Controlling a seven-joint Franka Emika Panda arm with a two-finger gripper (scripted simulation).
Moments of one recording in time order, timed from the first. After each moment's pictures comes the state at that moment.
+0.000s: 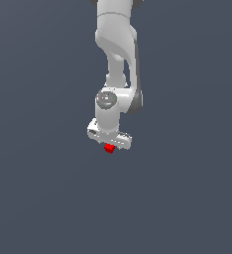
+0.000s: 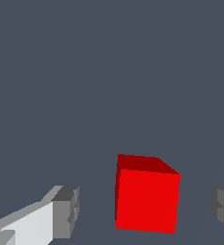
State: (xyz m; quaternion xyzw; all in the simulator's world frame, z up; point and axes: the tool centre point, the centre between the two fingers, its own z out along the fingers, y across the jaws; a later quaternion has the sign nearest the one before) arm -0.021 -0.030 0.055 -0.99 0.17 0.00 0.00
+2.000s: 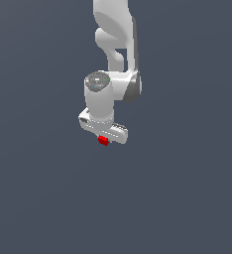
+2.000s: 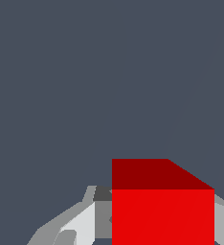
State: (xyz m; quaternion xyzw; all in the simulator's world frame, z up) arm -0.014 -0.050 0.126 -0.98 0.21 0.00 0.00
